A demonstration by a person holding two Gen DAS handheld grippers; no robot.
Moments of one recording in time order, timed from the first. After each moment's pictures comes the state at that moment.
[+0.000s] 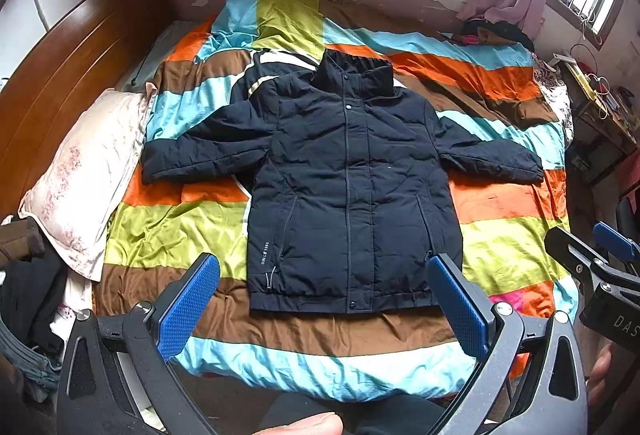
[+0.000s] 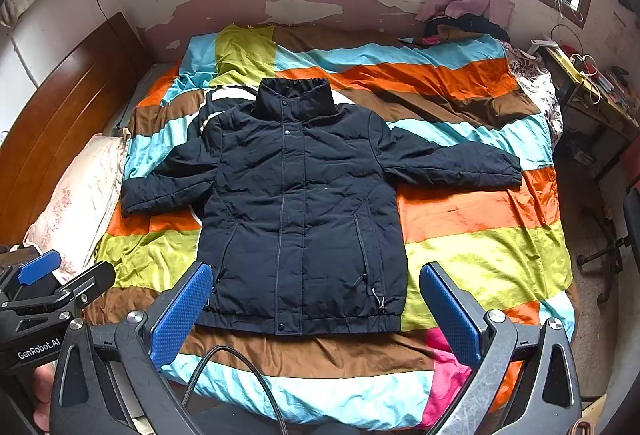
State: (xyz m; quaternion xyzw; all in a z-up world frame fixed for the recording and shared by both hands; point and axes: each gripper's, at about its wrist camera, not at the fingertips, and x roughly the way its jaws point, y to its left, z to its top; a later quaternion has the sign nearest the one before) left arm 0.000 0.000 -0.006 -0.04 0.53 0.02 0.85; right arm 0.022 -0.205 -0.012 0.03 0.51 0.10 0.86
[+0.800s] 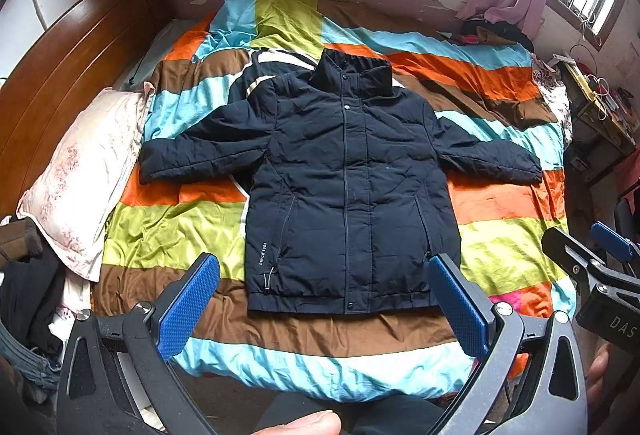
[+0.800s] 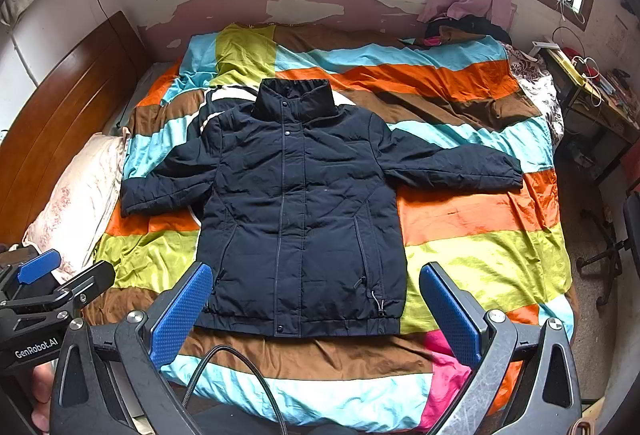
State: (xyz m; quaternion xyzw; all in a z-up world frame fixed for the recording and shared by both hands) left arm 0.003 -0.002 -0.007 -0.04 0.53 0.02 0.84; right arm 0.026 -0.204 -0.013 0.03 0.51 0.10 0.86
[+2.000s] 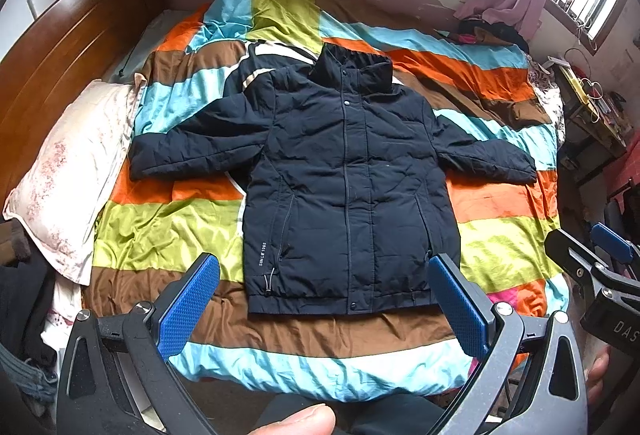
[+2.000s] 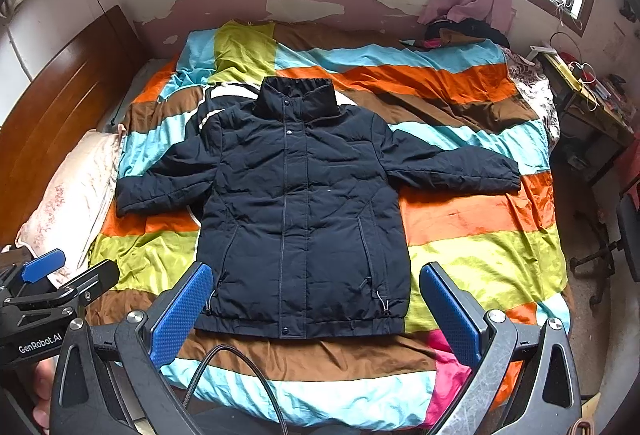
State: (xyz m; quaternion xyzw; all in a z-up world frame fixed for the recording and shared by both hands) left arm 0.008 -0.008 -0.015 -0.05 0.54 0.01 0.84; right arm 0.036 -0.187 -0.012 0.02 0.51 0.09 0.86
